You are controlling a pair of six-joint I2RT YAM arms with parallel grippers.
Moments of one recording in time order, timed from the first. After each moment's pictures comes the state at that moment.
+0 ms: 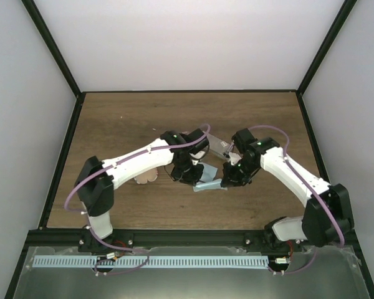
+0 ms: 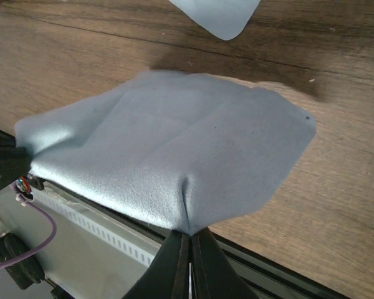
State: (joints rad) left arm -0.92 1.78 1.53 -1.15 0.28 -0.57; right arm 0.45 1.32 1.00 -1.09 -0.51 0.39
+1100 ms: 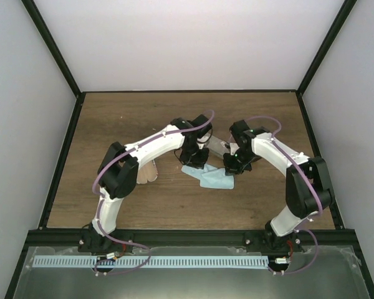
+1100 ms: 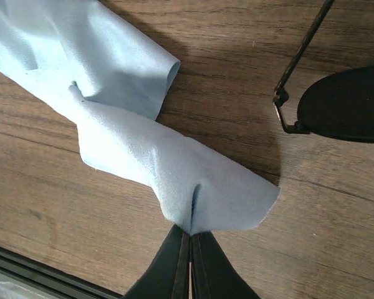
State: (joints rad) left arm -0.80 2.08 1.77 -1.10 0.27 -0.52; right arm 0.36 1.59 1.11 -1.00 -0.31 0.28
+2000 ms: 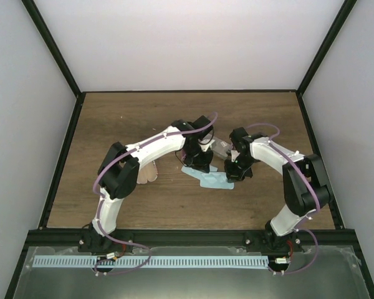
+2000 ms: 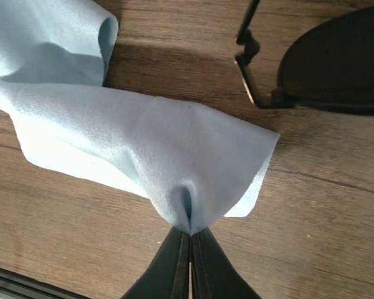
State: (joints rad) left arm -0.81 2.08 1.75 -1.02 0.45 -0.44; right arm 0.36 1.62 1.01 -0.96 -0.29 0.30
